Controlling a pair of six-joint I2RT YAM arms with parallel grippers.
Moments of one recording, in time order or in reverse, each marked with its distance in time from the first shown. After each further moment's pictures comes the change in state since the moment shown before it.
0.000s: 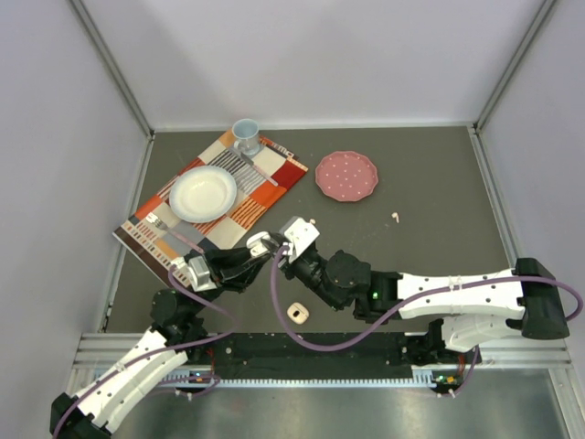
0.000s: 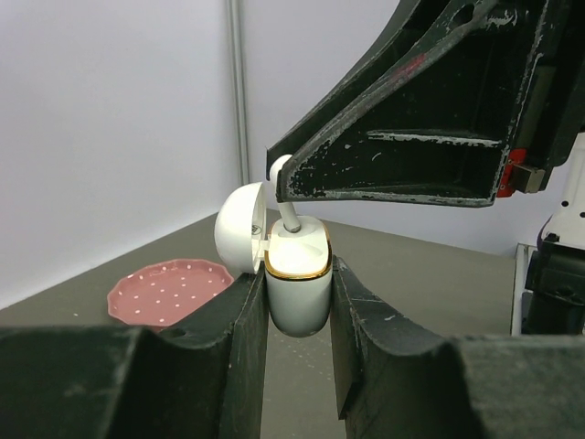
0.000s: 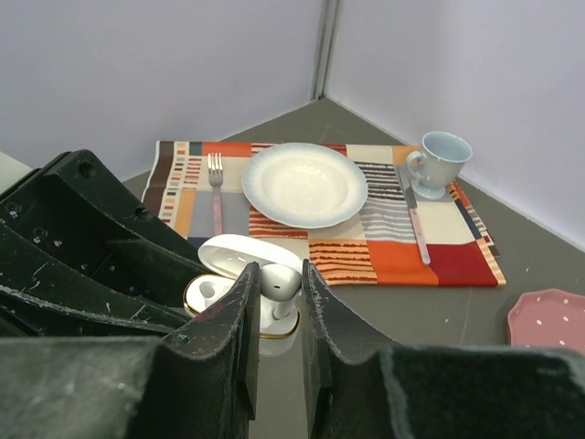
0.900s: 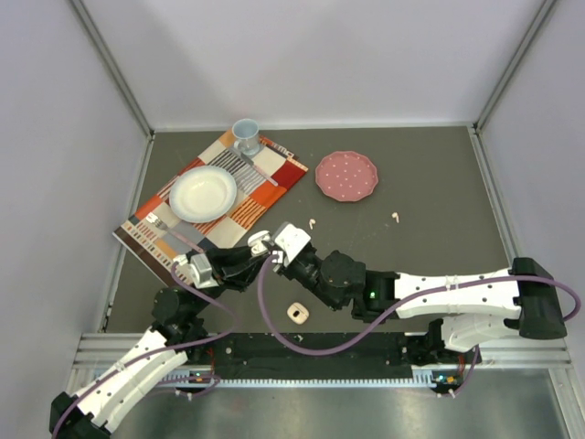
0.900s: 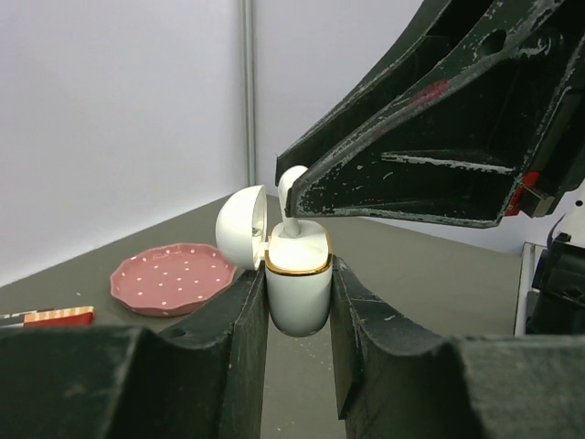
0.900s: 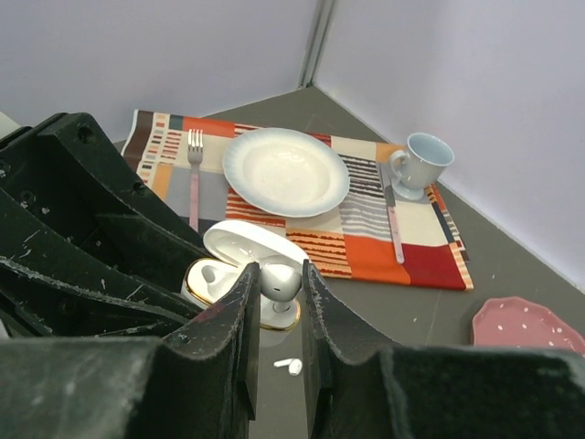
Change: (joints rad) left arm -0.004 0.003 0.000 -0.037 -0.036 -0.005; right arm -0.005 0.016 -0.002 -0.031 -0.015 -0.095
